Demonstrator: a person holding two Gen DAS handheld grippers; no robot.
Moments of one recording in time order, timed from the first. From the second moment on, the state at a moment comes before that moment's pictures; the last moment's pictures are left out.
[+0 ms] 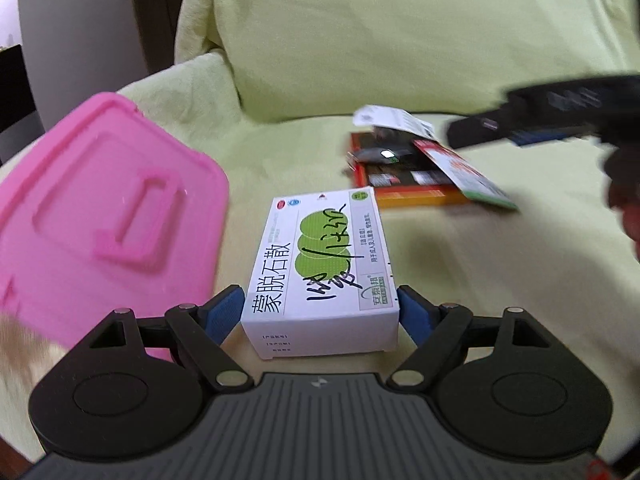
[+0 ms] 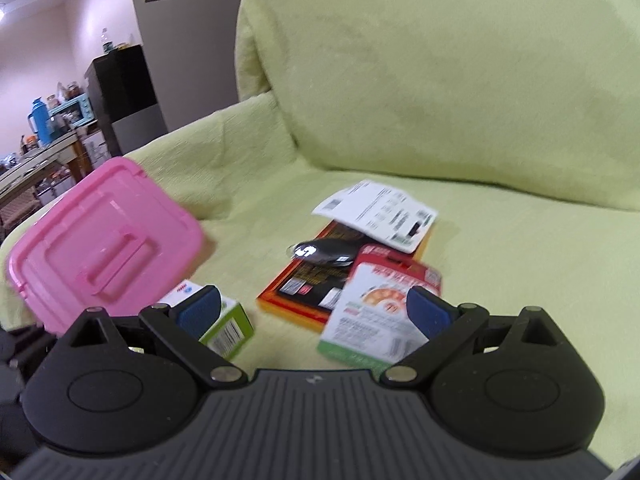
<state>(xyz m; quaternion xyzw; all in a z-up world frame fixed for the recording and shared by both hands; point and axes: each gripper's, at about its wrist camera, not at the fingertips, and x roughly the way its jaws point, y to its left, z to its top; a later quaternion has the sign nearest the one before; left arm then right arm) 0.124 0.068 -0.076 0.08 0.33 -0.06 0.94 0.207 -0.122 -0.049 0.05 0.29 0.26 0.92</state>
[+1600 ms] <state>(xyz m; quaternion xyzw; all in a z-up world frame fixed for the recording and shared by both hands) 0.086 0.056 -0.074 0.11 0.34 -0.16 0.92 0.203 -0.127 -0.068 0.09 0.39 0.29 0.87</state>
